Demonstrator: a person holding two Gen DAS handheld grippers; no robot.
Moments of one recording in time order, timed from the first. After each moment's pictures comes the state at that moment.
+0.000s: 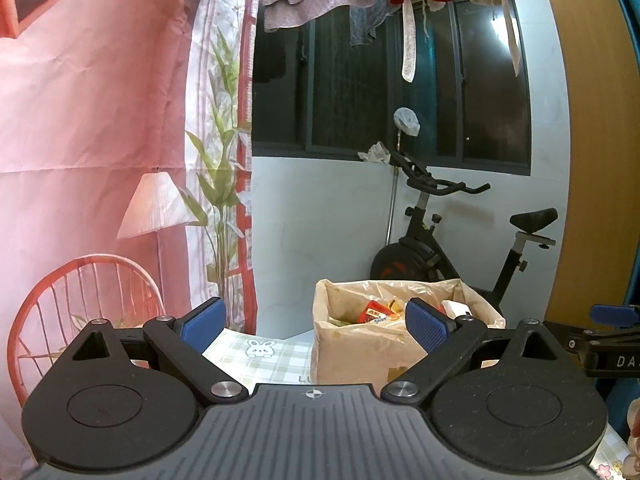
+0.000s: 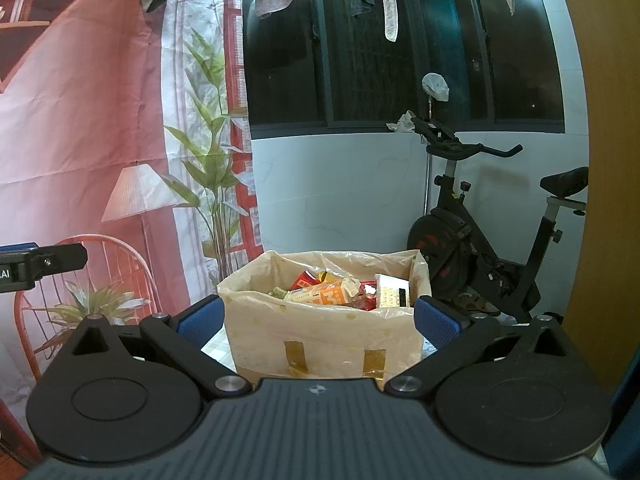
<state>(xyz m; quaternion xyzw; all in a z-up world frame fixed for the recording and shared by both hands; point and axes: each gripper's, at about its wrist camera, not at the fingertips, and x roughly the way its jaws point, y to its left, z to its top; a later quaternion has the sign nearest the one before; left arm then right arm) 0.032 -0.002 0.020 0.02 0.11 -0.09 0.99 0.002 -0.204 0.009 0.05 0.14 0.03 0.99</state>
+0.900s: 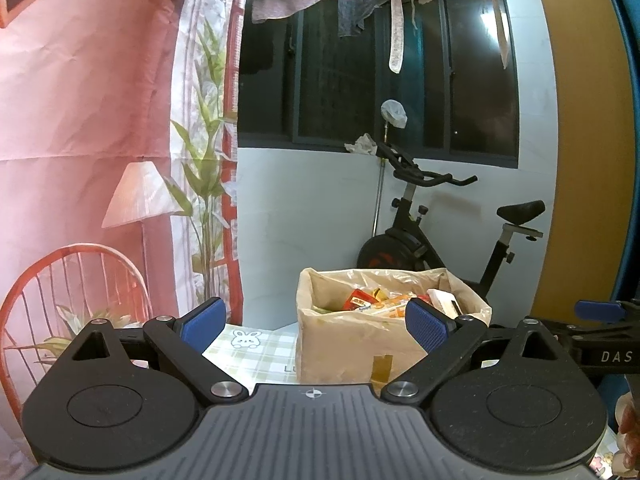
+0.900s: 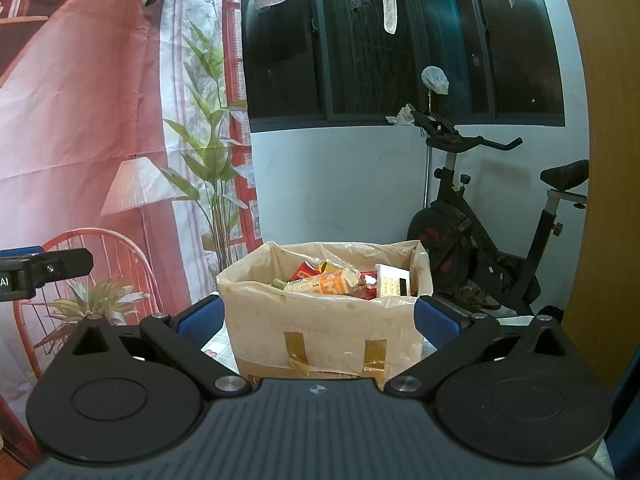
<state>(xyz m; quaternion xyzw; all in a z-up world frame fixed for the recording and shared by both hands) 0.032 -0.007 0.012 0.02 0.12 -0.11 0.99 0.002 -0.203 0.003 0.05 0.15 0.03 0.99</state>
